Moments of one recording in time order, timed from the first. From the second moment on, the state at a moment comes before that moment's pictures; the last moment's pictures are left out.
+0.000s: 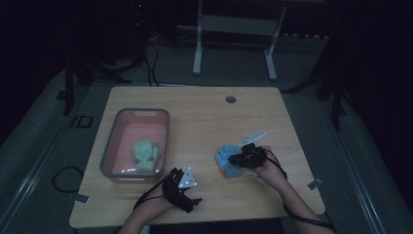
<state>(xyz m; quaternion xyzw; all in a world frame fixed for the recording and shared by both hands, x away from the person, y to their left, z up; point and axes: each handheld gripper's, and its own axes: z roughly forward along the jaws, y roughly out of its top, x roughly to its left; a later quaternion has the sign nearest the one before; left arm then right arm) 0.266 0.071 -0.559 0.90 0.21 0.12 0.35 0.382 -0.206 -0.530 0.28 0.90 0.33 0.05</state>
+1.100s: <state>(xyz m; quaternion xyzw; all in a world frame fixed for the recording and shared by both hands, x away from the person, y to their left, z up) 0.270 0.020 -0.536 0.90 0.20 0.13 0.37 0.365 -0.250 -0.508 0.29 0.88 0.36 0.11</state>
